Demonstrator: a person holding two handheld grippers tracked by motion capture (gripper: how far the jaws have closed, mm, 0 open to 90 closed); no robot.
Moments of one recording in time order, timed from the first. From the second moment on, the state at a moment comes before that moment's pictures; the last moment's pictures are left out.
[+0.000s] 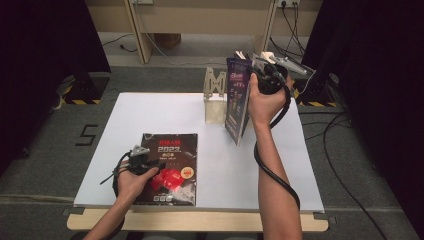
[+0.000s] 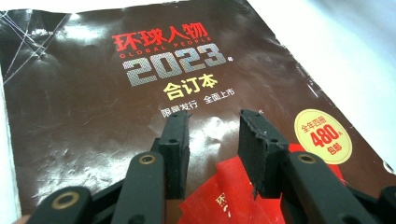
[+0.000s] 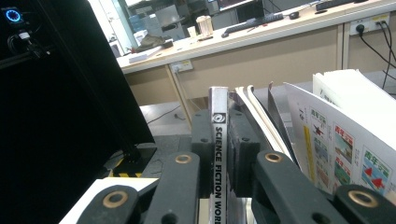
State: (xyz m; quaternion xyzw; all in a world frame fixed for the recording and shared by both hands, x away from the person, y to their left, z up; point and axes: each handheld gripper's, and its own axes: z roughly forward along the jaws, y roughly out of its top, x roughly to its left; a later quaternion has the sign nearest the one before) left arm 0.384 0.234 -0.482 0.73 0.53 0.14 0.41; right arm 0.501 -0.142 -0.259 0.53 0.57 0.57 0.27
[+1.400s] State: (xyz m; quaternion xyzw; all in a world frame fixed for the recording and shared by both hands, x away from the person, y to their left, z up) left arm 0.384 0.235 -0.485 0.73 0.53 0.14 0.41; right arm 0.530 -0.124 -0.277 0.52 0.58 0.54 0.32
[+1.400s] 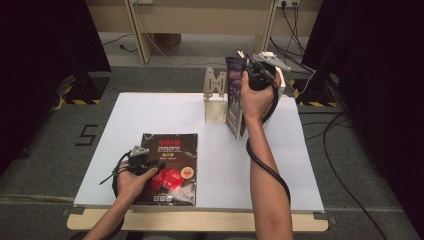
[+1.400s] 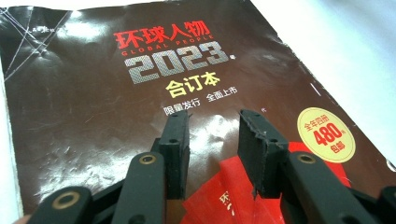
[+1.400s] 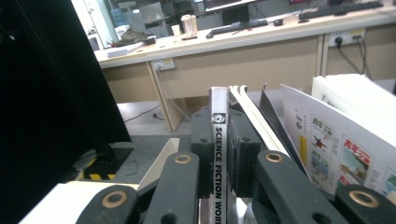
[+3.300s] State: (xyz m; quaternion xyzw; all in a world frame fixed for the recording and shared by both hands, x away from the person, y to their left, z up) left arm 0.383 0.233 -0.483 0.73 0.53 0.14 0.41; right arm 0.446 -0.162 -0.306 0.54 0.62 0.47 0.32
